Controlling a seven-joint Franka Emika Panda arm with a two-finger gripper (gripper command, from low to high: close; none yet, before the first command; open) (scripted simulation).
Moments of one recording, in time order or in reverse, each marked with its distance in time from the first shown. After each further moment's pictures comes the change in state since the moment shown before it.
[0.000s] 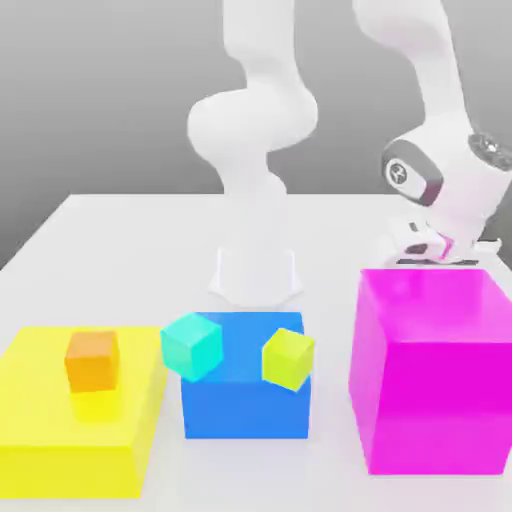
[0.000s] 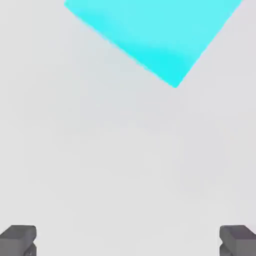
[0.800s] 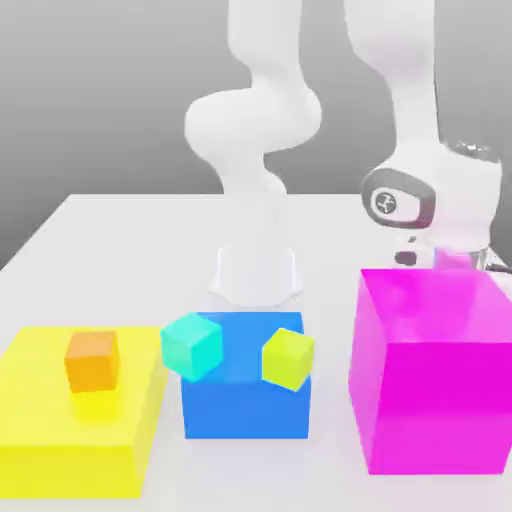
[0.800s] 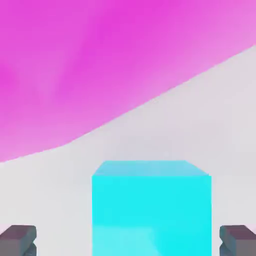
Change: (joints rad) arm -0.037 0.170 -0.173 0.017 -0.496 0.387 0.735
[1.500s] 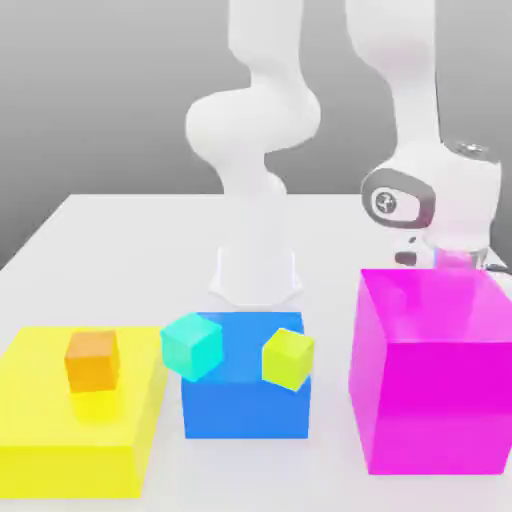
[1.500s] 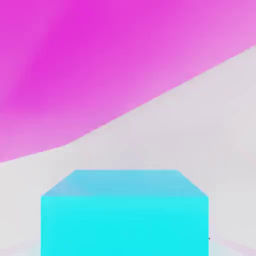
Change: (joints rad) arm -0.029 -0.110 0.064 -0.018 0.134 -0.085 -0.097
